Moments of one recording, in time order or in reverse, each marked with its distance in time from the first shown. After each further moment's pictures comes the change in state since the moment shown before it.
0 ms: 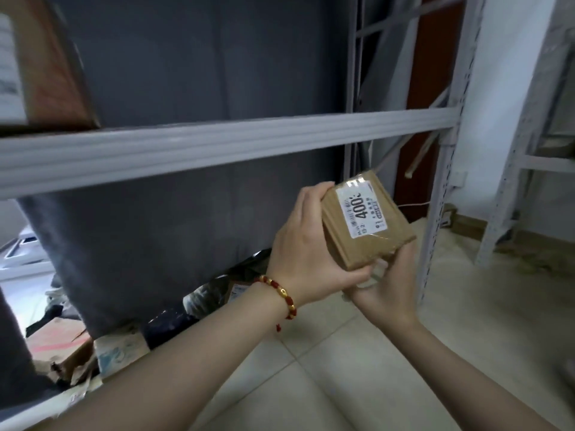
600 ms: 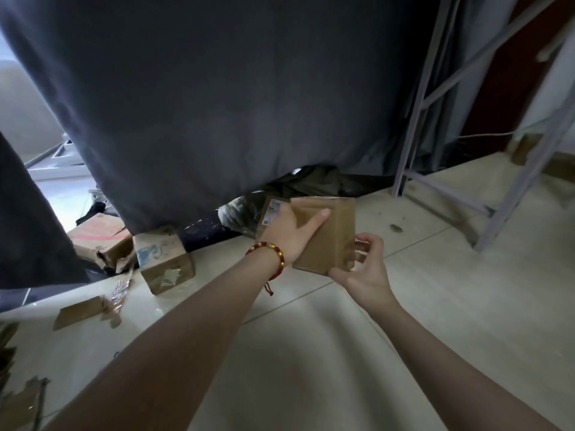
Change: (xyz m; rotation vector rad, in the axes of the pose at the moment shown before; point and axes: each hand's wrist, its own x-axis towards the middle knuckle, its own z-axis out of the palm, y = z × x) left_hand -0.135 -0.204 0.042 -0.032 -0.294 -0.932; right_hand -0.137 0.098 0.153 0.287 -0.435 0.624
